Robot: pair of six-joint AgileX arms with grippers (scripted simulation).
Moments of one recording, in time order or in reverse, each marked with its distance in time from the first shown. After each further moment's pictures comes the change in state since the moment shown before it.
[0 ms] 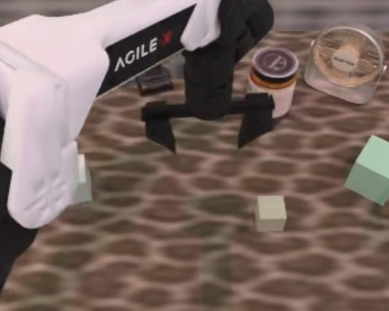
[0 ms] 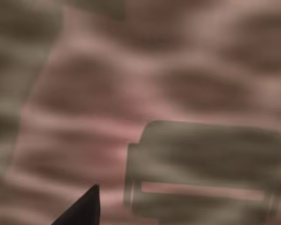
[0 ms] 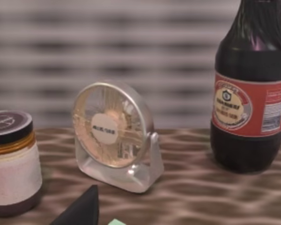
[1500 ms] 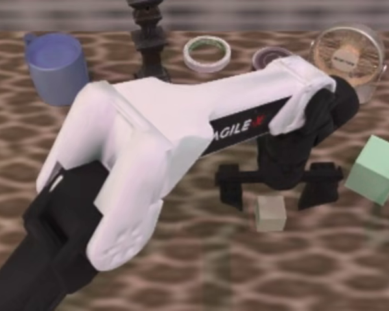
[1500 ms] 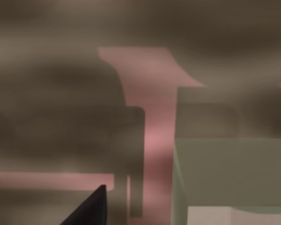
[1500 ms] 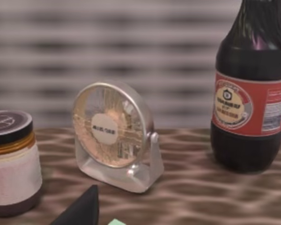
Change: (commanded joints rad) left arm -0.231 0.182 0.028 0.146 -0.005 -0.153; right arm 0.000 0.000 0.000 0.000 0.000 0.000
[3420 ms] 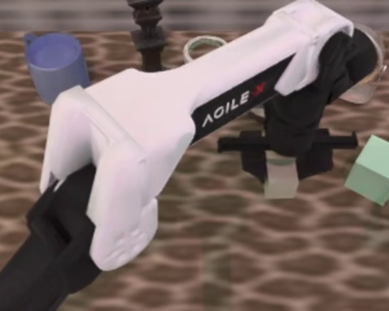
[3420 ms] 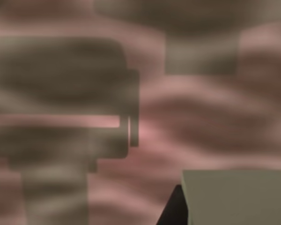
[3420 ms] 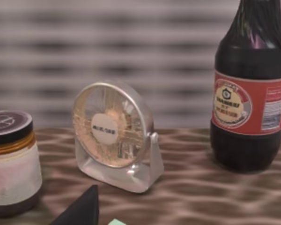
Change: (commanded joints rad) left arm 0.004 0.018 0.306 -0.280 0.001 0.005; right arm 0.000 0.000 0.000 0.000 0.000 0.000
